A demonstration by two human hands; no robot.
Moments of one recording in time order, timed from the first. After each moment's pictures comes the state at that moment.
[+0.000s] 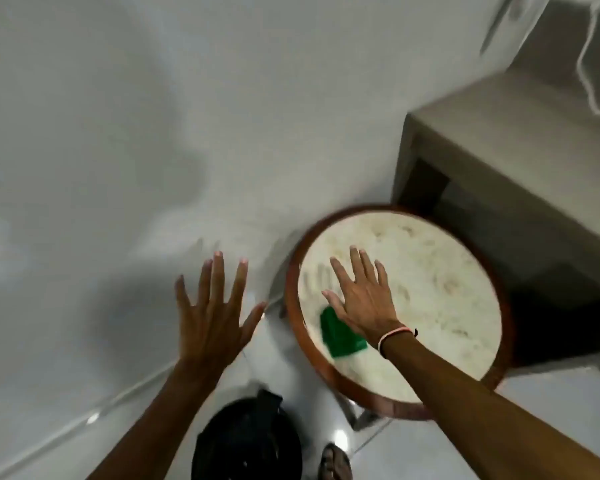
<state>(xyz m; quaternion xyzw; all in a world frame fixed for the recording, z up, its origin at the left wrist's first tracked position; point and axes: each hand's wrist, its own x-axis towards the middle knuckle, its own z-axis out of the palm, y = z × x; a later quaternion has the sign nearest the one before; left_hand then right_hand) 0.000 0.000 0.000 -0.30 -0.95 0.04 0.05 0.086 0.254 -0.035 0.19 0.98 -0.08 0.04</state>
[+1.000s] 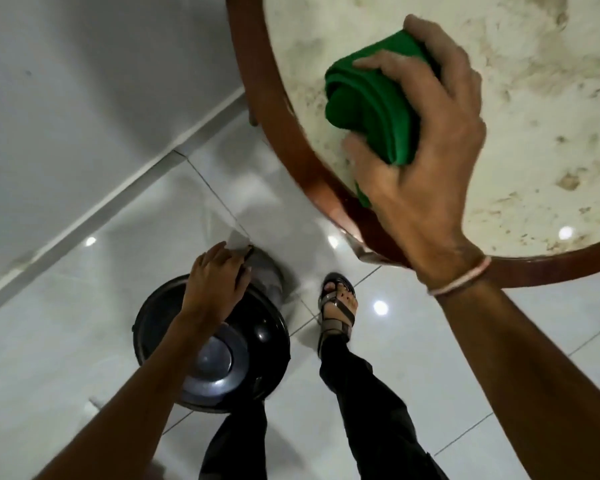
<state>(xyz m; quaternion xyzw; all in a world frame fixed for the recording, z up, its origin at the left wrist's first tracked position) 0.081 -0.061 -0.393 -0.30 -0.89 -0.03 -0.34 0.123 0.215 -0.227 0.28 0.88 -0.31 -0.23</state>
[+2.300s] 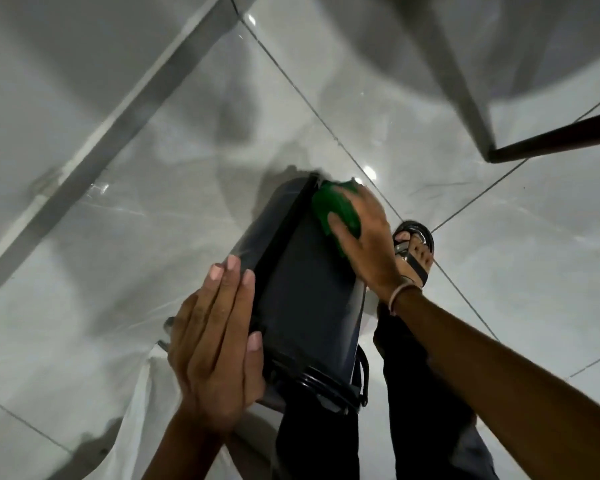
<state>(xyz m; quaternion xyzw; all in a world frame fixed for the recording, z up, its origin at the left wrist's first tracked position) 0.146 -0.330 -0.426 -0.39 -0.89 -0.23 -0.01 0.195 -0.100 -0.519 0.37 0.79 -0.48 0.09</state>
